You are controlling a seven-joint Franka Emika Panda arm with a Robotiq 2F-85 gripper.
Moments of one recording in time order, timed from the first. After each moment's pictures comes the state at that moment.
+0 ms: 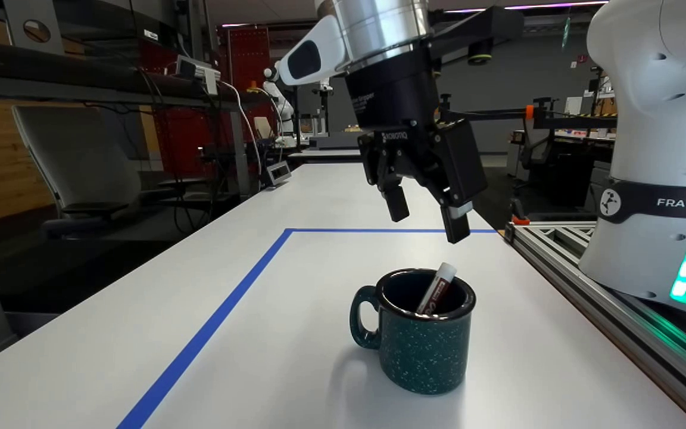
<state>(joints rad) 0.19 -0.17 0.18 -2.66 0.03 2.22 -0.22</state>
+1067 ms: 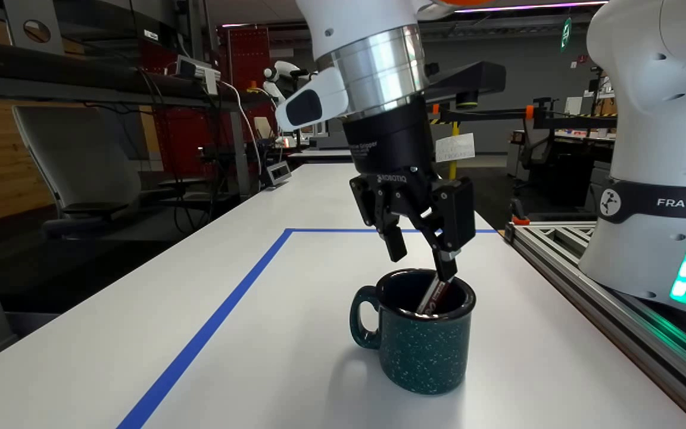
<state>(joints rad) 0.20 -0.06 0.19 -2.66 -0.03 2.33 -0.32</state>
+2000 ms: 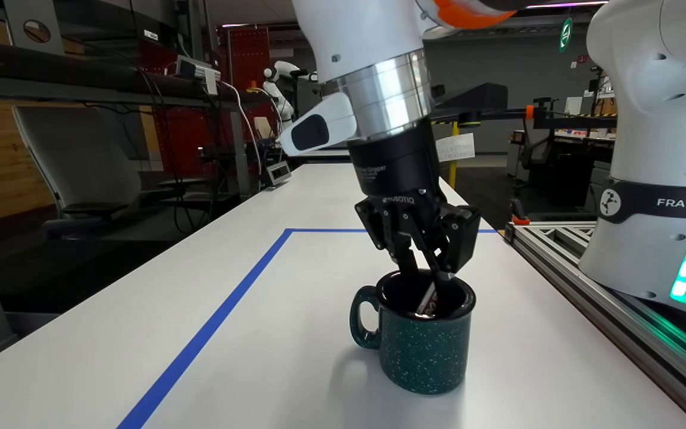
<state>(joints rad) 0.20 -0.01 0.21 -2.66 -0.05 2.37 -0.34</state>
